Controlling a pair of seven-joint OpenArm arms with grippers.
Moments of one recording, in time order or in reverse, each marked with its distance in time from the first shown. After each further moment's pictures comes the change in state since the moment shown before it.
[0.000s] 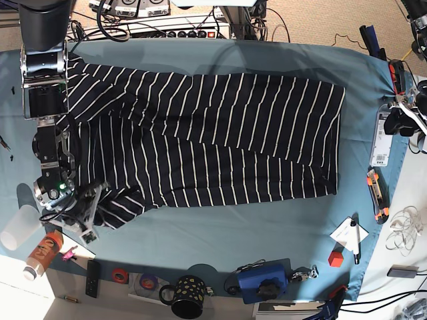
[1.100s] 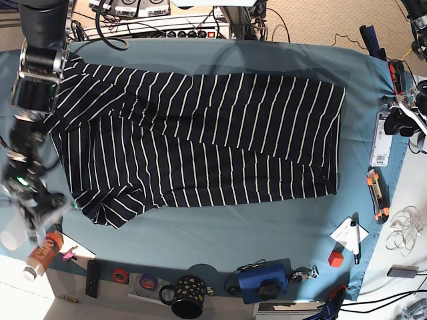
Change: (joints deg) left arm 0.0 0.0 0.0 0.0 0.0 0.0 0.0; right arm -3.4 0.0 22.0 -3.6 14.9 -4.8 3.0
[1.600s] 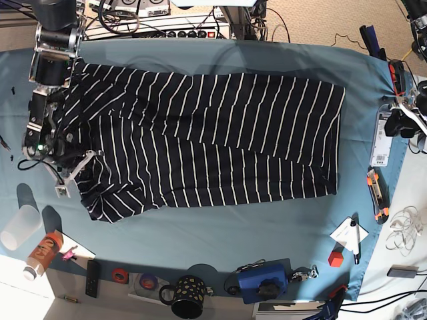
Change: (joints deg) left arm 0.0 0.0 0.0 0.0 -0.1 0.0 -1.1; right arm -9.8 -4.5 1.4 -4.0 0.7 7.6 -8.6
